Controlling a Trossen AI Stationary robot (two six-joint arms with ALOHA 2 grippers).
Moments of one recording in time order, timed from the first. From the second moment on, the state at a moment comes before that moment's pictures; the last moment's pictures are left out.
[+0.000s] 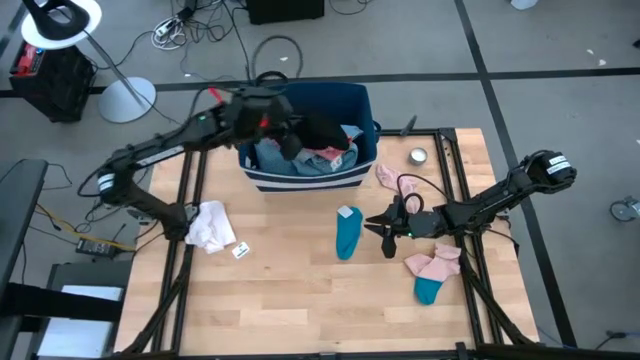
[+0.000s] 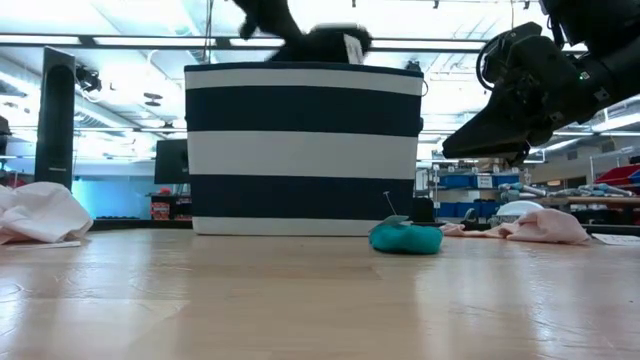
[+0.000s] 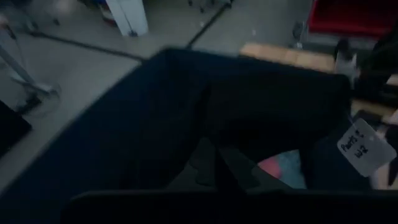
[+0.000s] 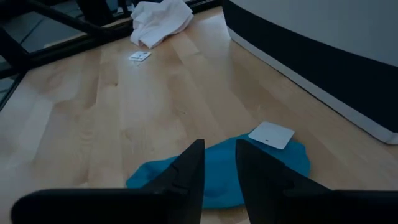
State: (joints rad) left arm 0.40 1.43 1.52 -0.54 -0.16 0.04; right arm 0.30 1.19 0.29 0.49 0.50 0.44
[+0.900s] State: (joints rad) left arm 0.49 1.92 1.52 -0.28 -0.04 -0.14; right arm 0.30 1.19 0.29 0.49 0.50 0.43
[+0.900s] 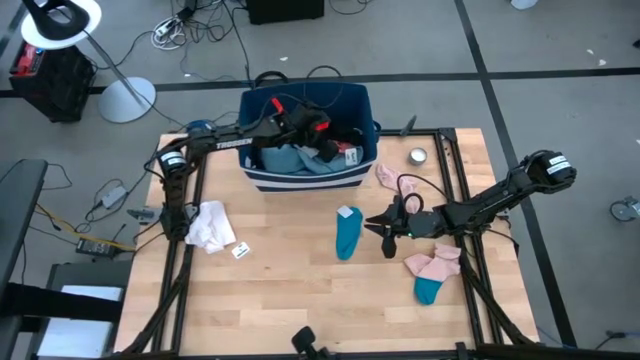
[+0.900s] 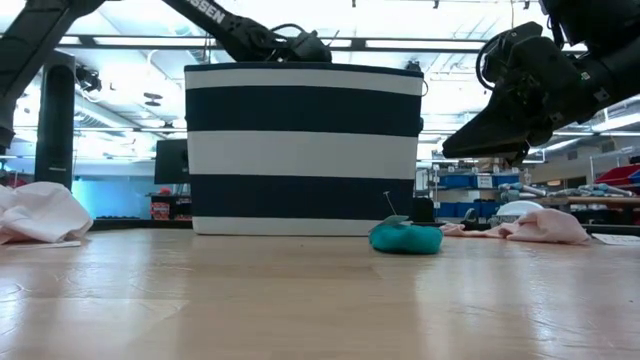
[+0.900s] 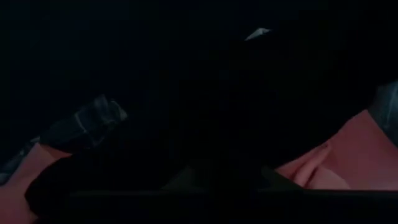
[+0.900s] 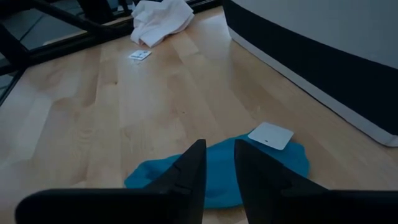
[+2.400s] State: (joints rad) left arm 0.12 1.37 1.73 -1.05 -0.34 -0.19; right arm 0.31 1.19 0.29 0.48 0.44 0.45
